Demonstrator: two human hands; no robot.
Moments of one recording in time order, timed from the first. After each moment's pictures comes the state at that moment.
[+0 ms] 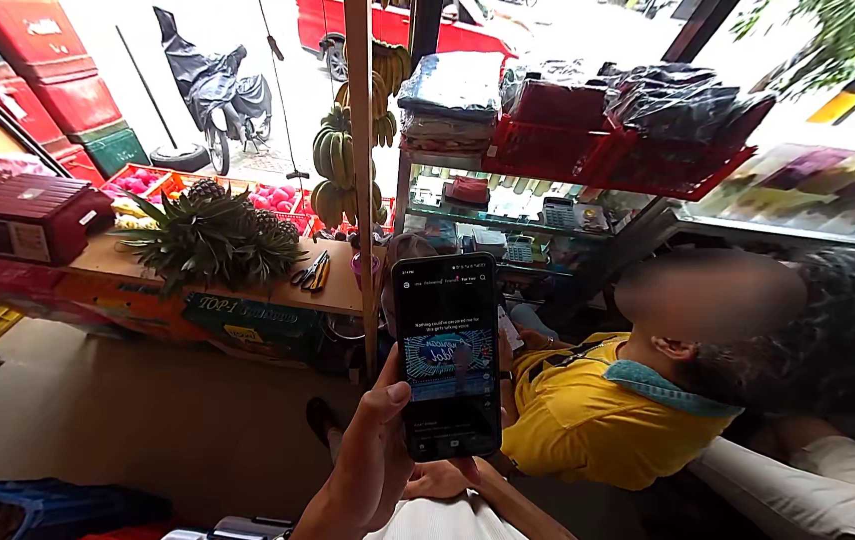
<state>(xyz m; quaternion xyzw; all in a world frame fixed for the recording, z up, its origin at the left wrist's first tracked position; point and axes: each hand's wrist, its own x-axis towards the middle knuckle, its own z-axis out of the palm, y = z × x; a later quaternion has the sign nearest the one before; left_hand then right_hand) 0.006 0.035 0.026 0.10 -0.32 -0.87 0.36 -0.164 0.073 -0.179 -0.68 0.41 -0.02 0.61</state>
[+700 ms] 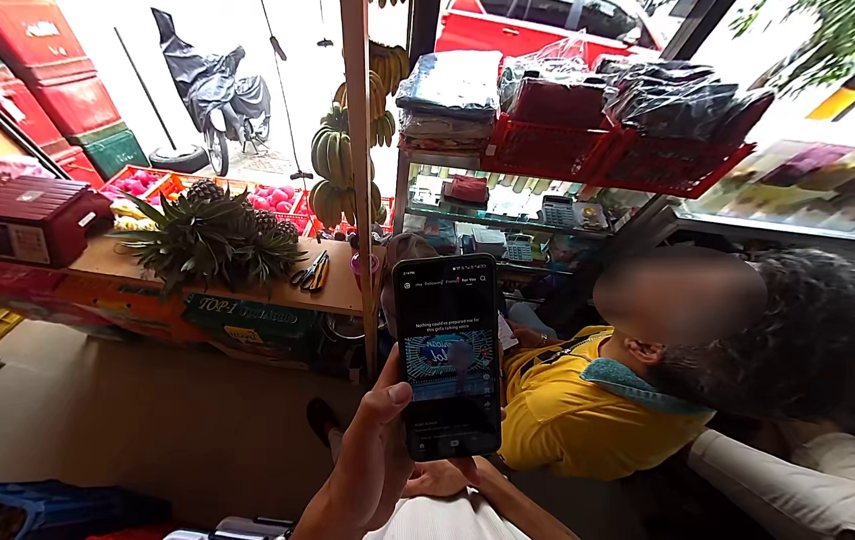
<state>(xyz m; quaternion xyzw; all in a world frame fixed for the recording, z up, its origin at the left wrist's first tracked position) 0.005 0.034 0.024 0.09 -0.33 -0.87 0.36 -0.165 0.071 -0.170 -0.69 0.40 -0.02 0.60</state>
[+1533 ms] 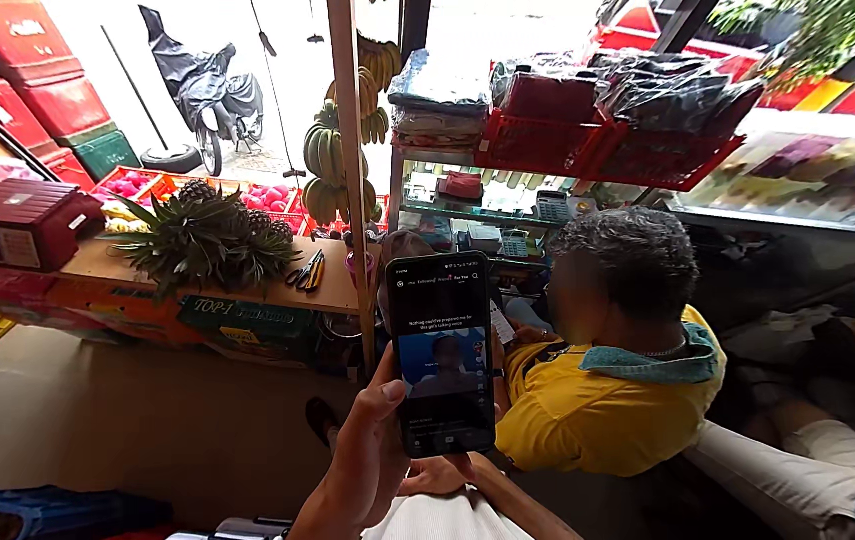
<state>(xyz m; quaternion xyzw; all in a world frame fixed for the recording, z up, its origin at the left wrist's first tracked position) 0.004 0.033 0.021 0.09 -0.32 -0.87 0.36 -0.167 0.076 -0.195 -0.69 0.40 -0.04 0.60</state>
